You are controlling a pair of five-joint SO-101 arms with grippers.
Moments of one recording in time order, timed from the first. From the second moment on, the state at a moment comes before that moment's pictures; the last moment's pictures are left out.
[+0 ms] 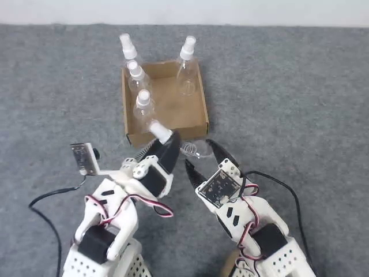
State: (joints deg) left arm 21.9 -103.4 84.6 44.5 48.0; right arm -37.2 -102.6 95.0 33.8 21.3
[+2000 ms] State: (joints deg) left arm 7.6 -103.4 77.1 49.5 48.2; right arm -33.4 -102.6 95.0 33.8 3.4
